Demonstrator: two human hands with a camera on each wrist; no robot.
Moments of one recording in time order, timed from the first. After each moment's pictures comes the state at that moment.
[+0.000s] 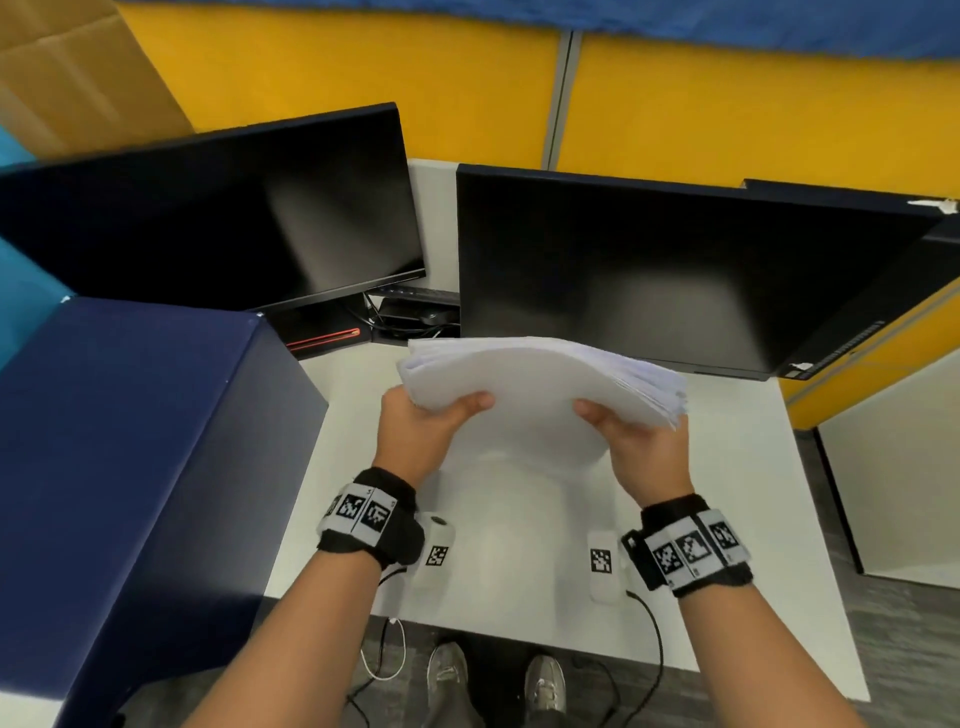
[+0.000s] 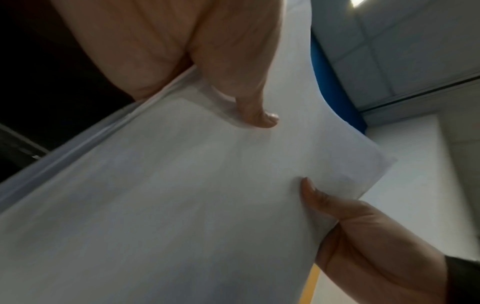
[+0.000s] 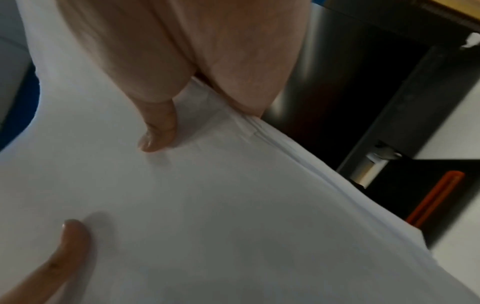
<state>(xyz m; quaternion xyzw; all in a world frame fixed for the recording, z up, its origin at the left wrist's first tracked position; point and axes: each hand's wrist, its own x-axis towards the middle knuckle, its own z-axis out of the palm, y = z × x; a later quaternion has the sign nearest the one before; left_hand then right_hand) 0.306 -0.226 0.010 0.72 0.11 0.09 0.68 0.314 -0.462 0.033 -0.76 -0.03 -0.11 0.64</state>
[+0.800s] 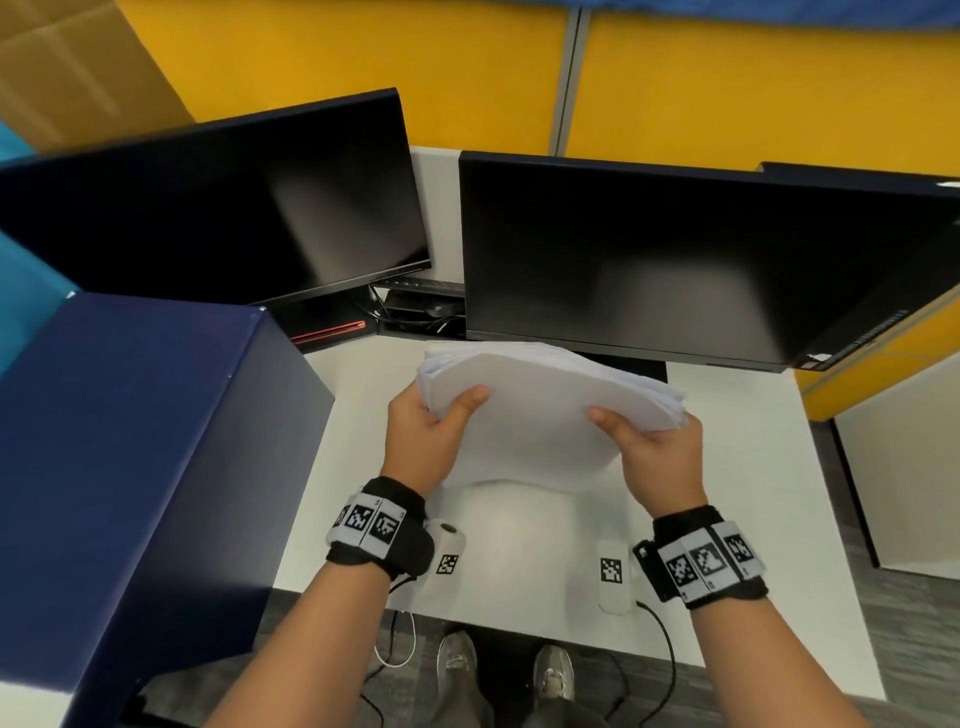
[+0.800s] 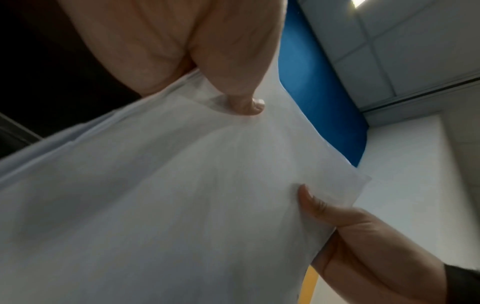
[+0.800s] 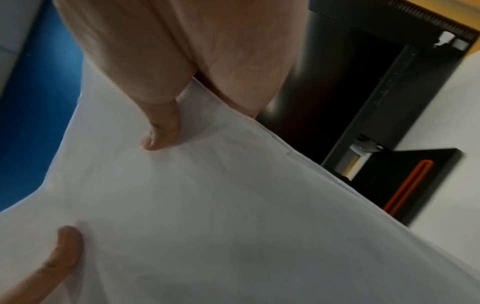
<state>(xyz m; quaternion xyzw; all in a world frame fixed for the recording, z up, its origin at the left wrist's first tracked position) 0.297 -0.232 0.008 0.75 0.11 0.12 0.64 0.307 -0.472 0.016 -0.75 0.01 -0.06 0.65</state>
